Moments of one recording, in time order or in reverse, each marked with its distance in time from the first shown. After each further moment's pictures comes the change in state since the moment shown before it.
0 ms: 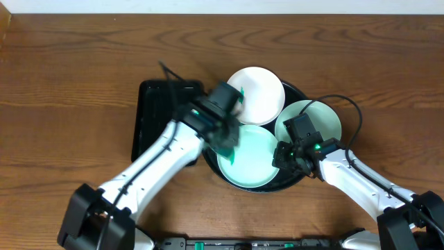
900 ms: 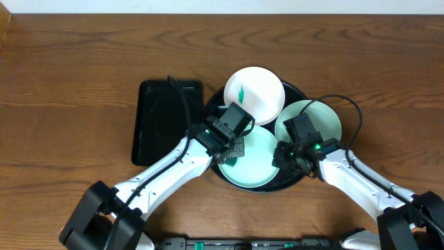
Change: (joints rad) left arm -0.078 0.000 -0.184 0.219 -0.128 -0.182; right arm 0.000 0.000 0.000 0.002 0.000 0.000
